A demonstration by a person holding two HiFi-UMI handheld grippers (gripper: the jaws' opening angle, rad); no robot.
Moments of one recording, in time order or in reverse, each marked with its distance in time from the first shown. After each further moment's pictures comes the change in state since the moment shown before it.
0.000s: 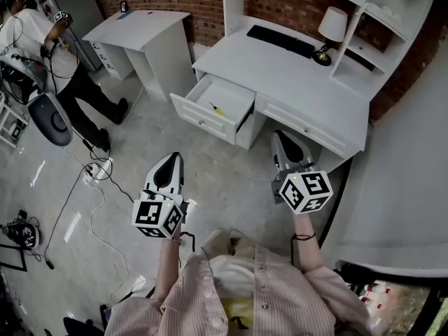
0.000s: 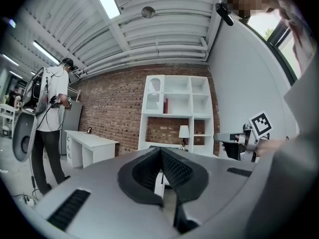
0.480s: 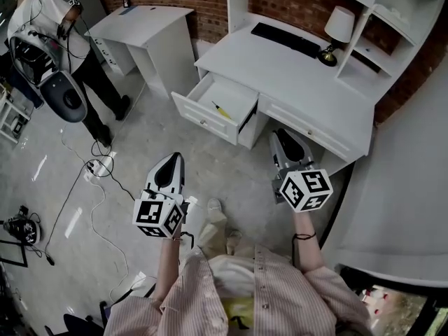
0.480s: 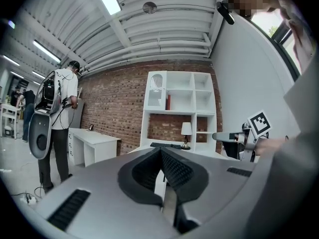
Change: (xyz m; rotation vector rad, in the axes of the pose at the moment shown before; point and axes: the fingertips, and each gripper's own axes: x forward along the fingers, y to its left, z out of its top) left arm 0.022 0.009 -0.010 -0.009 0.039 0.023; right arm 0.027 -0.018 -0.011 0.019 0.041 0.013
